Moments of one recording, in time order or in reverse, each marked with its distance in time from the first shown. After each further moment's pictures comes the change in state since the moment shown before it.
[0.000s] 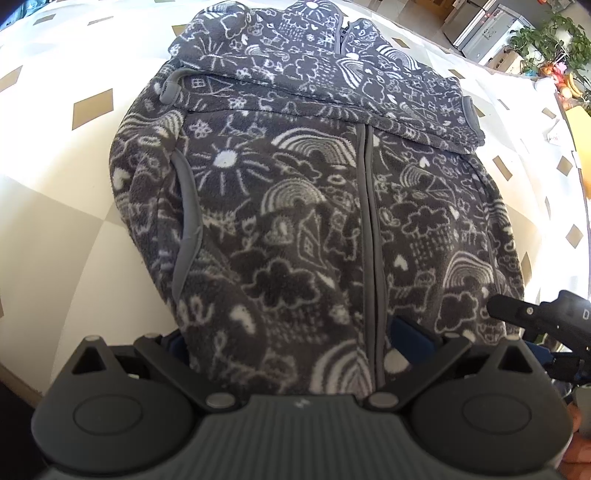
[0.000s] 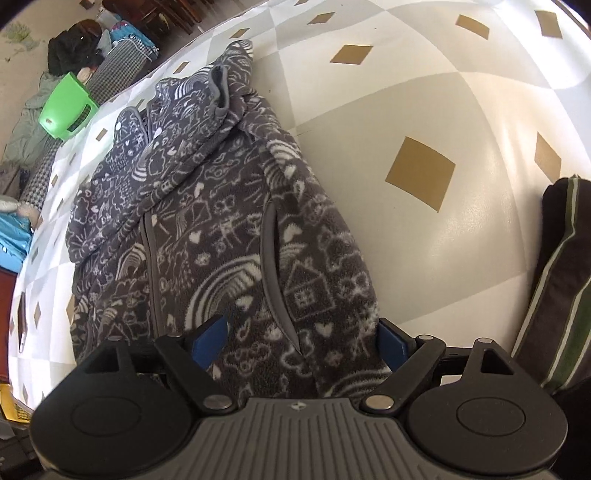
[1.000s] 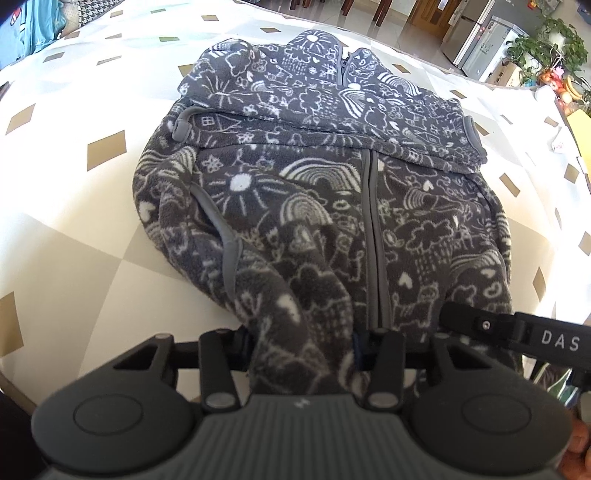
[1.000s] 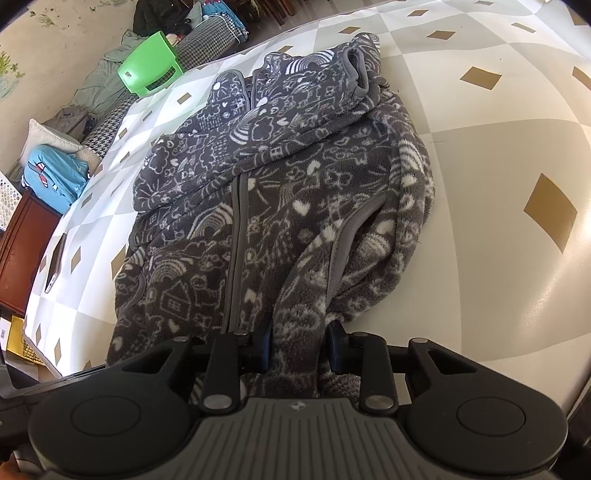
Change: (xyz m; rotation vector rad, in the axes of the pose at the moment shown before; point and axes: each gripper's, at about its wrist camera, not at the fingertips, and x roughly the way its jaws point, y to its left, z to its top) left arm -0.008 -0.007 -0.006 0.035 -0.118 0.063; right arm 0.015 0.049 -0.019 -0.205 -0.026 0.154
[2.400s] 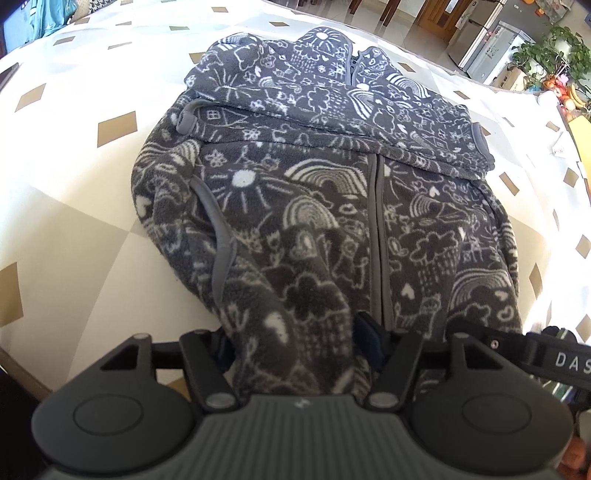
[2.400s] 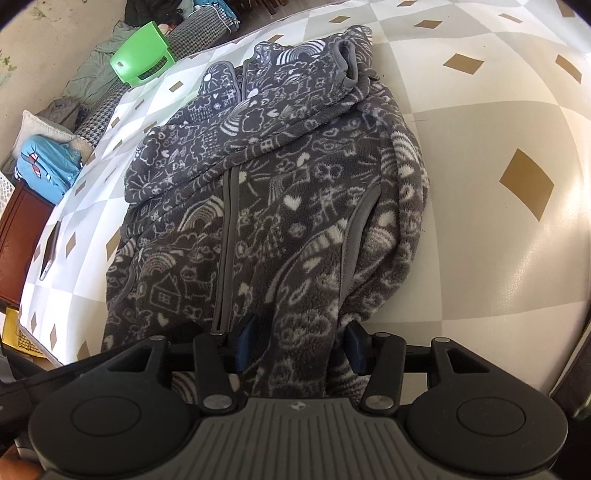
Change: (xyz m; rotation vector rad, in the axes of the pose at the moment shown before) left arm 0.005 0.002 -0.003 -0.035 0.001 -0.002; right arm -0.002 -0.001 0.001 -0.034 0.043 -0.051
